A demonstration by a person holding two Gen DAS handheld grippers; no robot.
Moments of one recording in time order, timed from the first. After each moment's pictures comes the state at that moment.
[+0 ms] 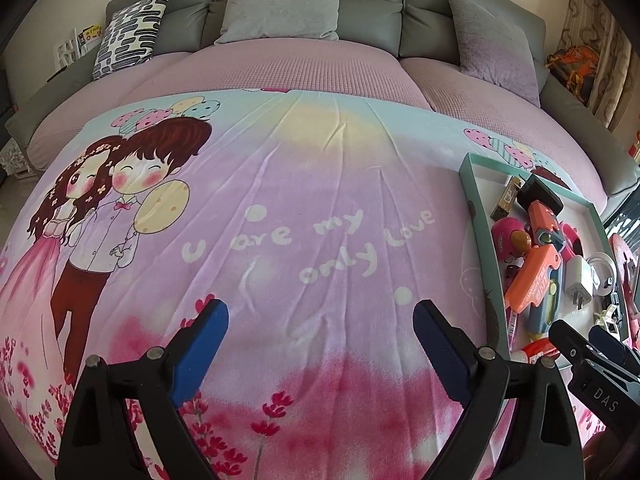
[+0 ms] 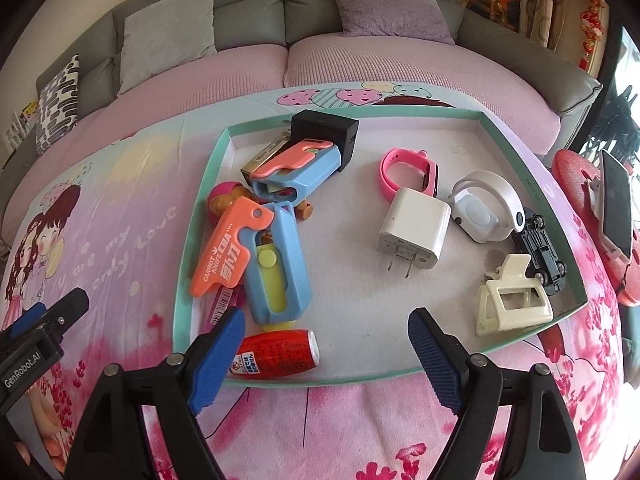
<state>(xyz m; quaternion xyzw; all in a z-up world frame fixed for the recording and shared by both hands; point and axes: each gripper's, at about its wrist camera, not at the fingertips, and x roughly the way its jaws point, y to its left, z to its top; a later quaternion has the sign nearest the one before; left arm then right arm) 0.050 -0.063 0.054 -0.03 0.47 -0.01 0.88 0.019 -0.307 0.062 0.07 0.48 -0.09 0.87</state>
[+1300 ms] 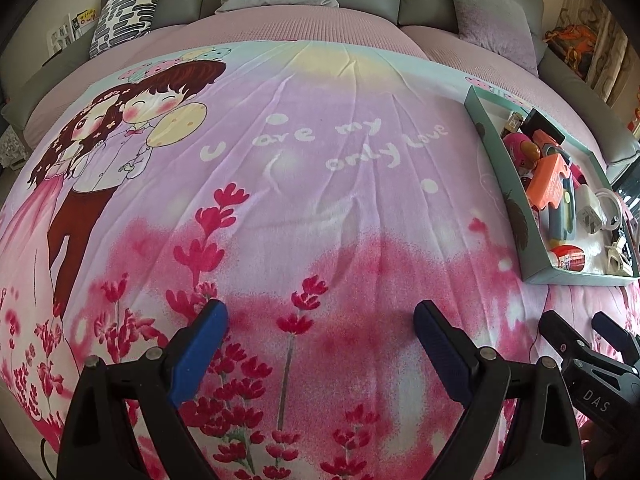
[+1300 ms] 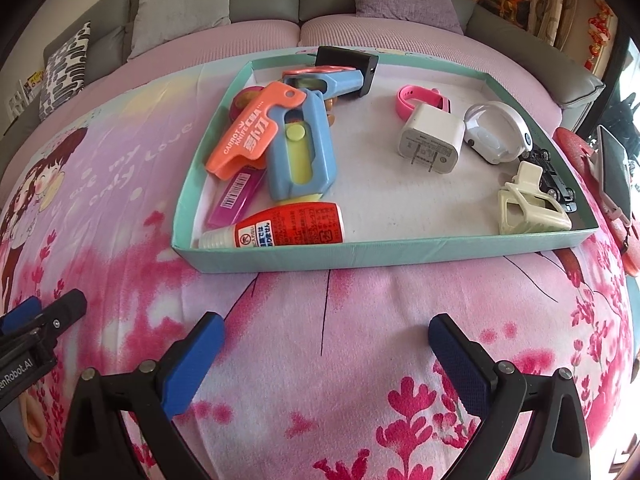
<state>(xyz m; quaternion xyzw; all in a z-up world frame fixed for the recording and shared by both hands) 0.004 -0.047 0.012 -0.02 0.51 -0.02 0.86 -0.025 -0.282 0.024 0.04 0.50 -0.08 0.86</state>
